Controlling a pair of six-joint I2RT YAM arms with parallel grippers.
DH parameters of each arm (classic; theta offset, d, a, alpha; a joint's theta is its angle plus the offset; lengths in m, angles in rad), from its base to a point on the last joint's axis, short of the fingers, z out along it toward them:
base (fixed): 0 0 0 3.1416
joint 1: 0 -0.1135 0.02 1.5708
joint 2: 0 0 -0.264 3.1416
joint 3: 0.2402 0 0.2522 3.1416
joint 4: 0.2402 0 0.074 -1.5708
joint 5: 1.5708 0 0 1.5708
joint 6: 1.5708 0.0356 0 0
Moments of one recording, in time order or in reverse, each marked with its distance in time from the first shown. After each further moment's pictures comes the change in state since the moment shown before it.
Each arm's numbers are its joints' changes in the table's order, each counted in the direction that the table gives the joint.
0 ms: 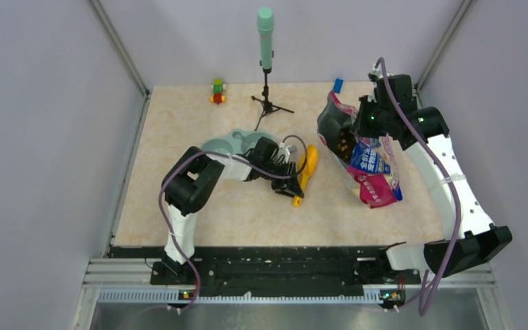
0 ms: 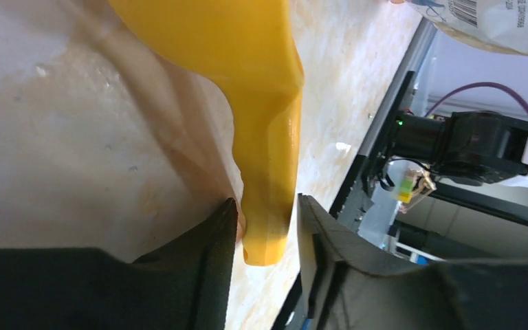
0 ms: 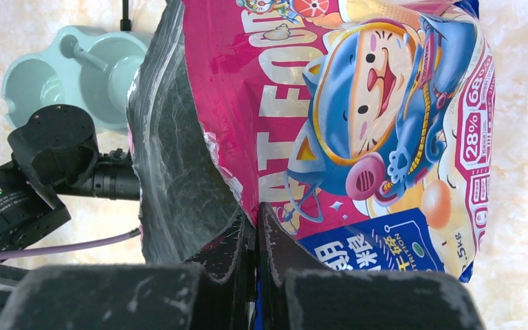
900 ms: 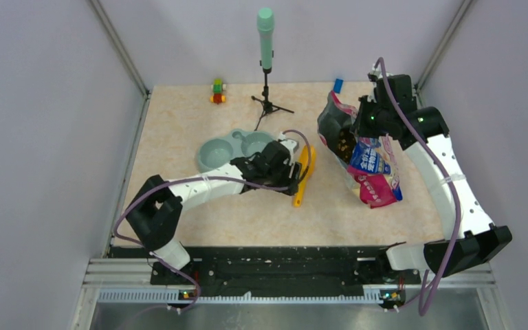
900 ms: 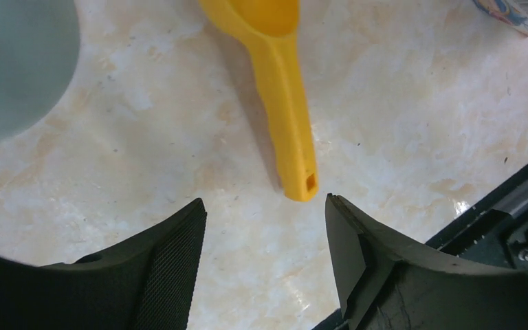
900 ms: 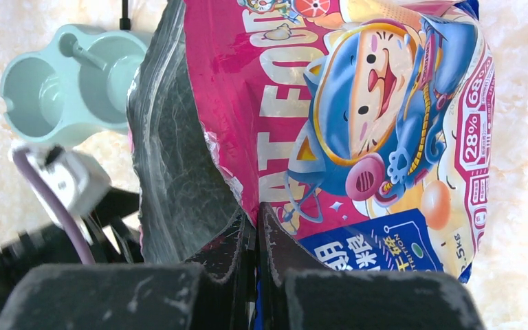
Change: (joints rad) left arm 0.162 -0.390 -0.005 0.417 -0.735 0.191; right arm 0.000 0.000 0.000 0.000 0.000 -0.006
